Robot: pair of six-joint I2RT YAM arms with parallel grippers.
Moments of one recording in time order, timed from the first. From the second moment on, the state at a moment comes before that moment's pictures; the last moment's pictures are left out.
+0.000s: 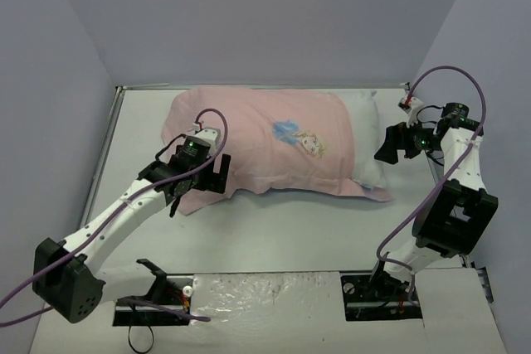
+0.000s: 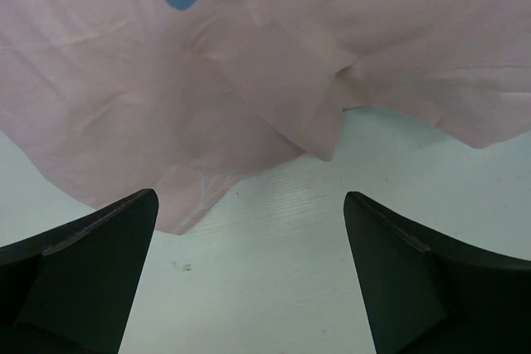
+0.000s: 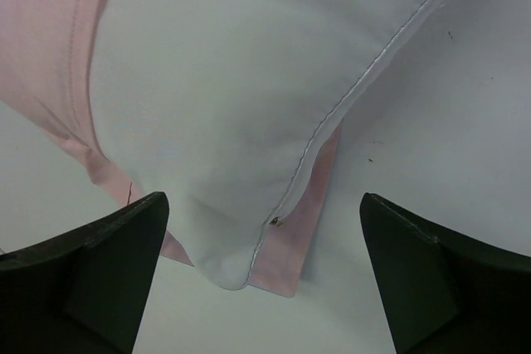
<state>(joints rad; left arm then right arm) -0.54 1.16 0.98 -0.67 -0.16 -0.27 -0.43 1.61 1.34 -0.94 -0.81 -0.75</state>
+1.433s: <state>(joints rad) 0.22 1.32 0.52 -0.01 0.25 -1.01 -0.44 1.56 1.27 -0.95 -0.82 -0.81</state>
